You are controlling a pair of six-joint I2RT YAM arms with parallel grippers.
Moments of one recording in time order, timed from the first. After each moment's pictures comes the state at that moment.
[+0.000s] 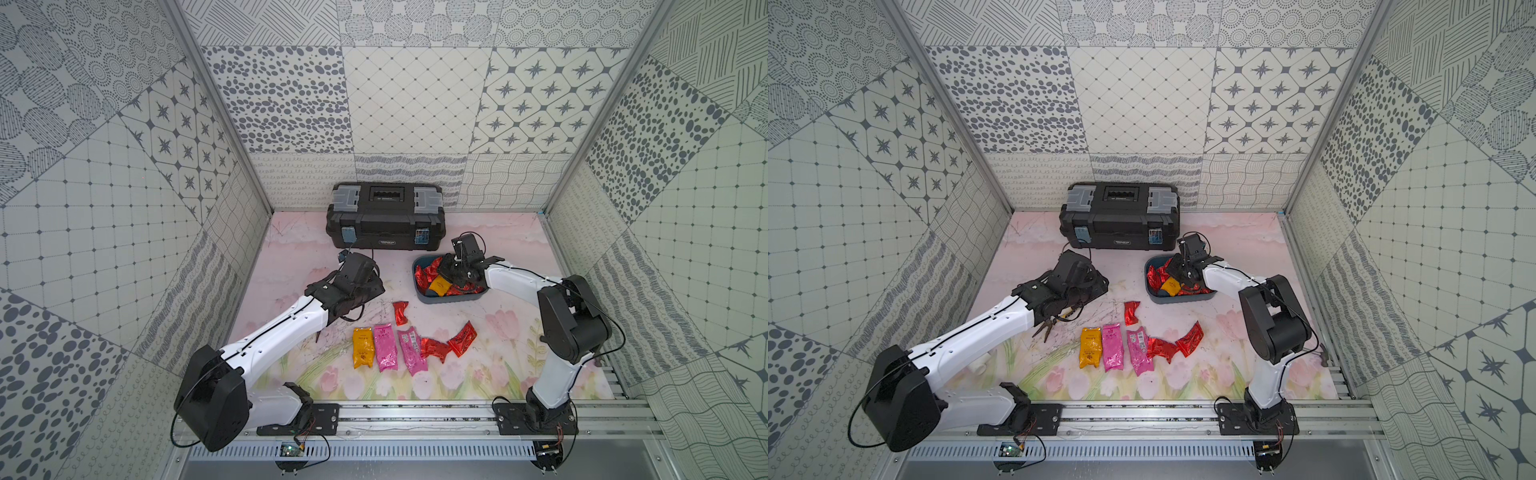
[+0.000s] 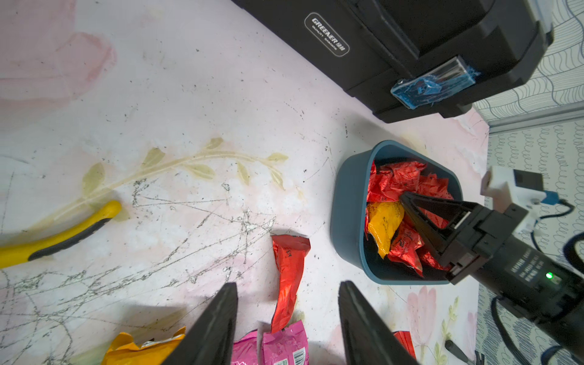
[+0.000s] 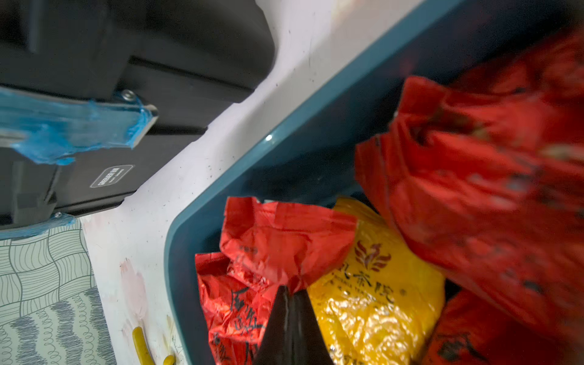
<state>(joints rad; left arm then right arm) -0.55 1.30 0.95 -0.48 -0.13 -0.96 0.44 1.78 1.13 -0.22 -0.09 0.97</state>
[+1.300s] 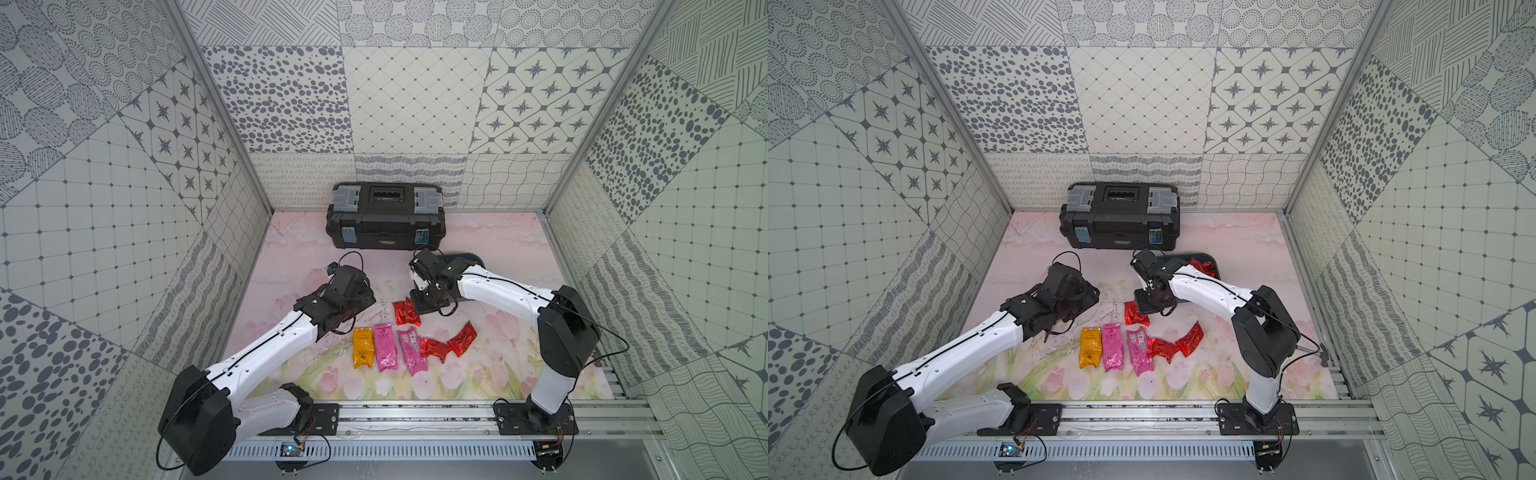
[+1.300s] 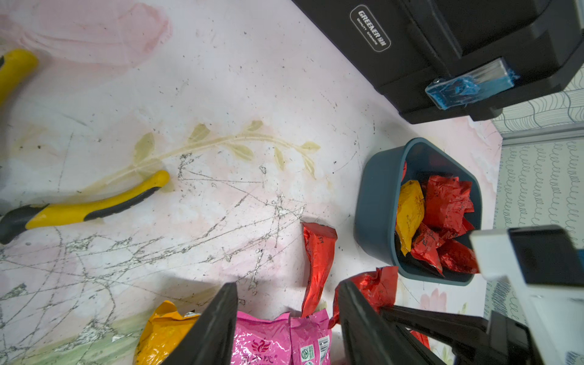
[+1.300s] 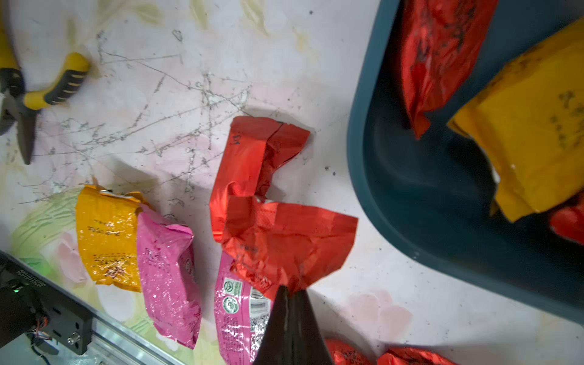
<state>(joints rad) -0.53 1.17 0.81 -0.48 -0.13 -1.01 0.78 1.80 1.37 -0.83 -0.11 0.46</state>
